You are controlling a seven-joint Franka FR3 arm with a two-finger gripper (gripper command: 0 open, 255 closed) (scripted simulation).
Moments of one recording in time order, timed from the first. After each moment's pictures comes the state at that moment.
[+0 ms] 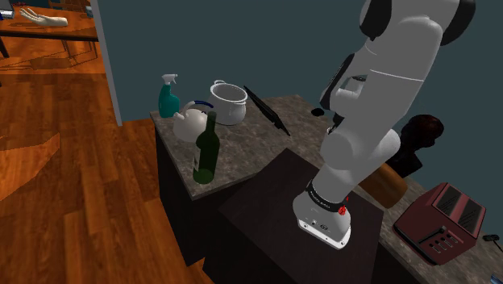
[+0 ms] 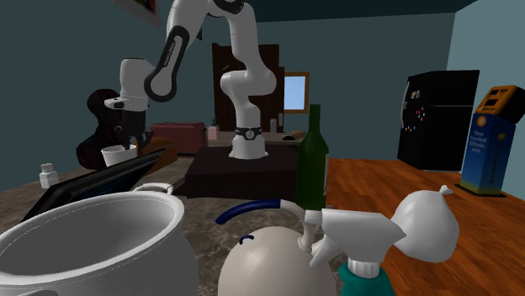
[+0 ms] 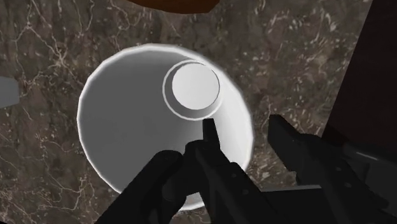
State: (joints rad) arm -0.46 0.21 -0.82 -2.59 0.07 2.86 -1.23
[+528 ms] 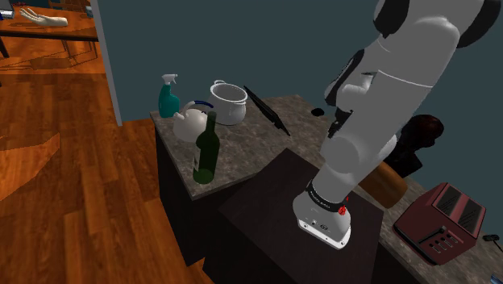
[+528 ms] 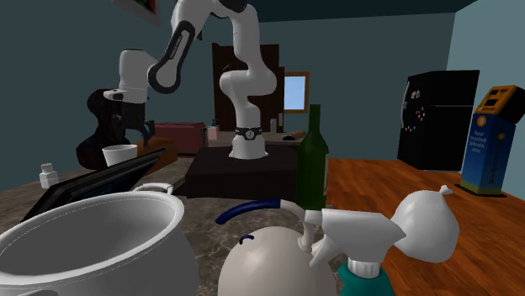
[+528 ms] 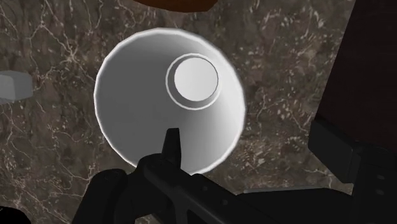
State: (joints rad) arm -0.33 0.10 -0.97 -2.60 -0.11 2.78 -1.09
